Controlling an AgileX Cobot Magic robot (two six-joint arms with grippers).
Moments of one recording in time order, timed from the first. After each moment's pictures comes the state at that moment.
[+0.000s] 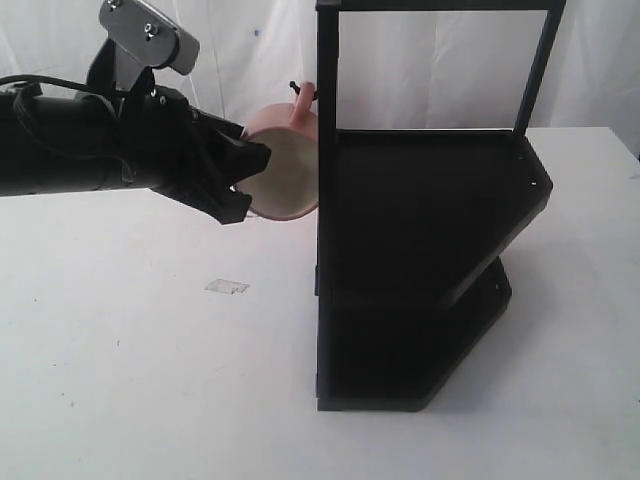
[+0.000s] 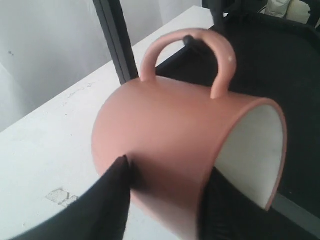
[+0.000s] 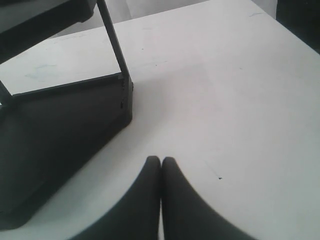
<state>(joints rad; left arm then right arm) -0.42 1.37 -0.89 -1.64 0.24 1.88 -0.04 0.01 0.00 0.15 0.43 0.09</state>
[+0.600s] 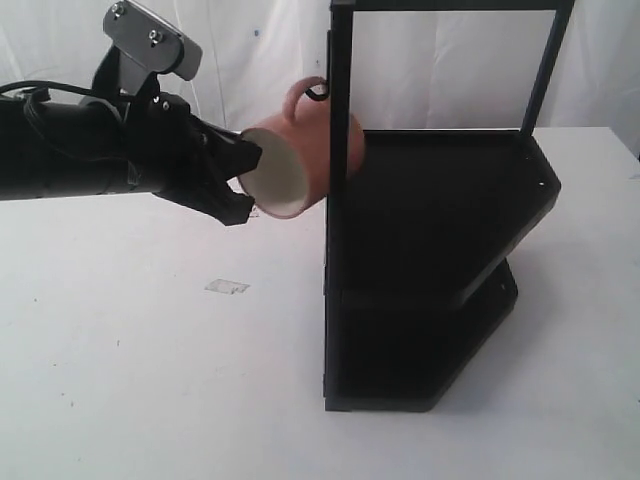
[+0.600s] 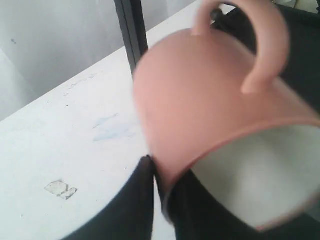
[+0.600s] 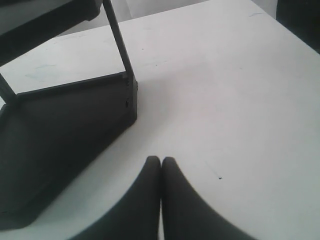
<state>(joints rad) -0.42 1.38 -0.89 -1.65 0.23 1.85 -0.04 0.01 0.00 0.15 0.43 0.09</state>
